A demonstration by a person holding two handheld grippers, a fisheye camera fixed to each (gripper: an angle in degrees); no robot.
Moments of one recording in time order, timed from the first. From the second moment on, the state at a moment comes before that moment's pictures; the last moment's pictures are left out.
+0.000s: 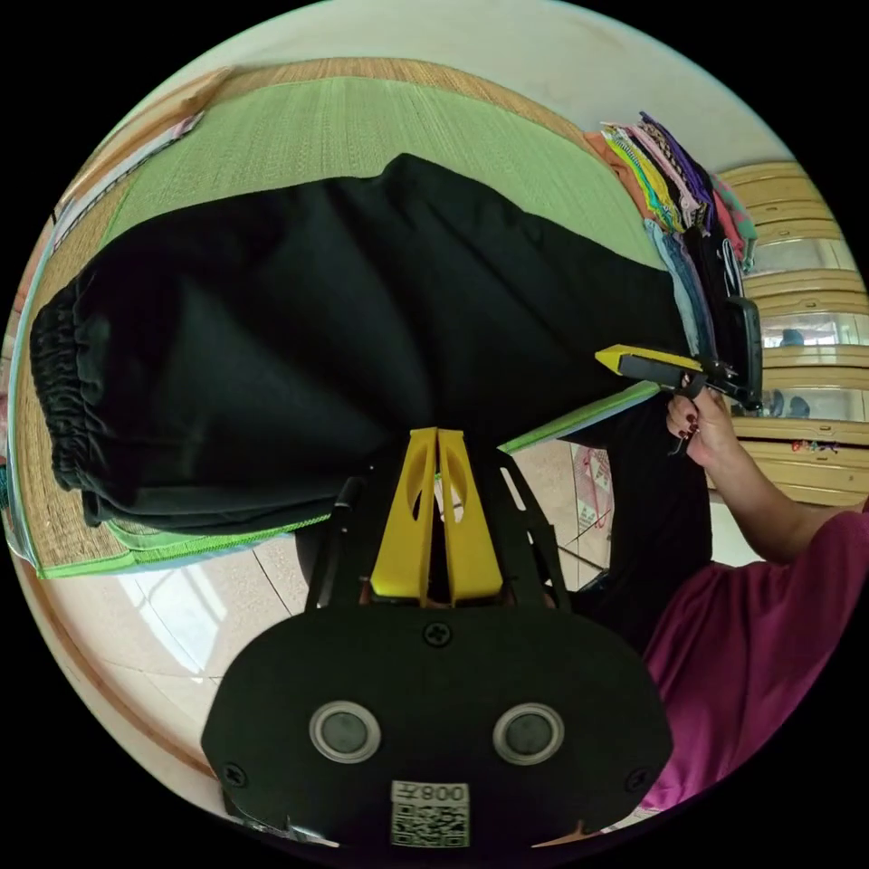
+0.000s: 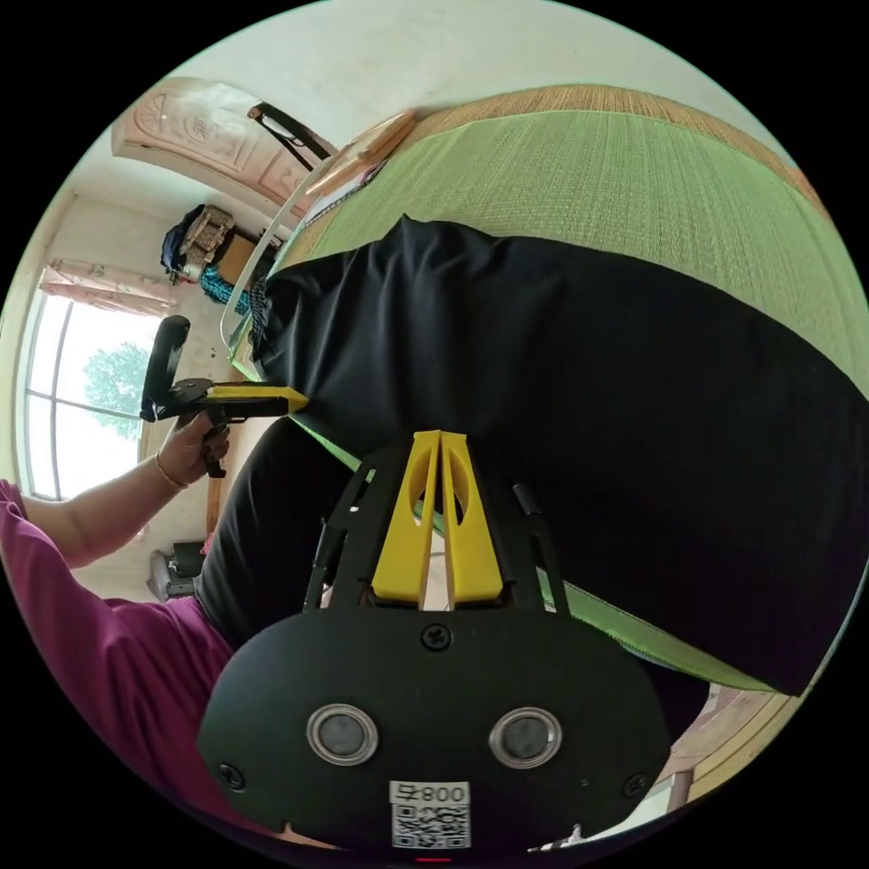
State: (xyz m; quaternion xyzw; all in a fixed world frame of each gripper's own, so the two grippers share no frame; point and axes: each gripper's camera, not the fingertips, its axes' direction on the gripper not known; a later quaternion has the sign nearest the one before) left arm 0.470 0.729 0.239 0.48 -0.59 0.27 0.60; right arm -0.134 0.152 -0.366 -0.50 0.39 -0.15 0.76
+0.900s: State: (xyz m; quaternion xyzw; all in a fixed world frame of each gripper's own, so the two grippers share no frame) left arm 0.661 0.447 0.538 0.36 -0.58 0.42 0.60; right arm -0.259 -0.028 -0.836 -0.11 0.53 -0.04 0.84
